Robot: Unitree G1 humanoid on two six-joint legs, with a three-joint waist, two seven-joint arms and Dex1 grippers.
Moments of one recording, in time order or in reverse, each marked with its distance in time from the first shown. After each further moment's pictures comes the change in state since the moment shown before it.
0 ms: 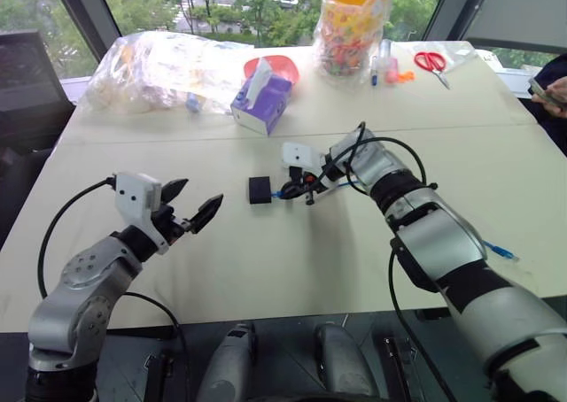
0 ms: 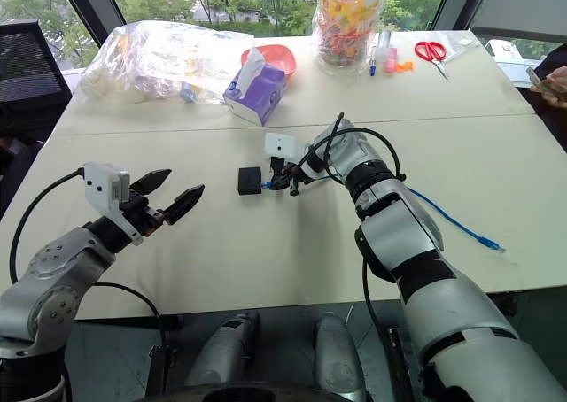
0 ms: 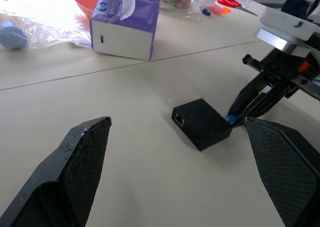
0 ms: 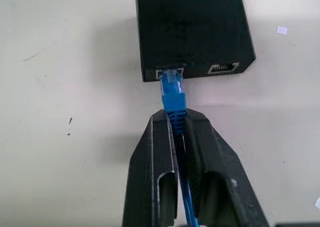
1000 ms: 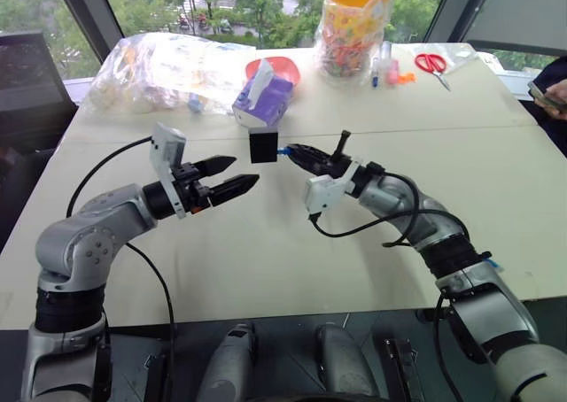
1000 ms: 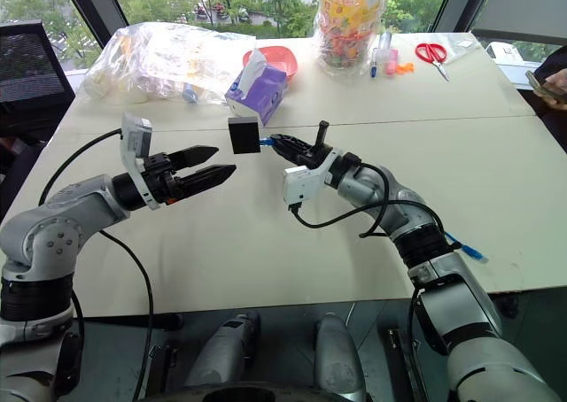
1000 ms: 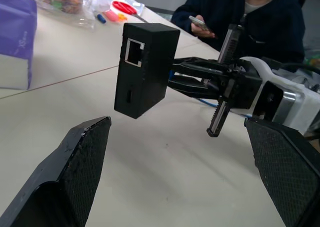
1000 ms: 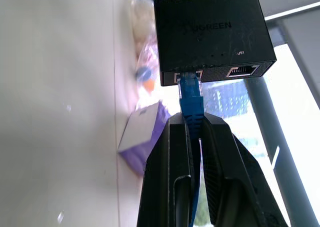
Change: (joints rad) left arm -0.398 0.076 -0.076 0.243 -0.261 0.266 -0.251; right arm 0.536 -0.264 -0.090 -0.812 -0.467 -0.679 -1.073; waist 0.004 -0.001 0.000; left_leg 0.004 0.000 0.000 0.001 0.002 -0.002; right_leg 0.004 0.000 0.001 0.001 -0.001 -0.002
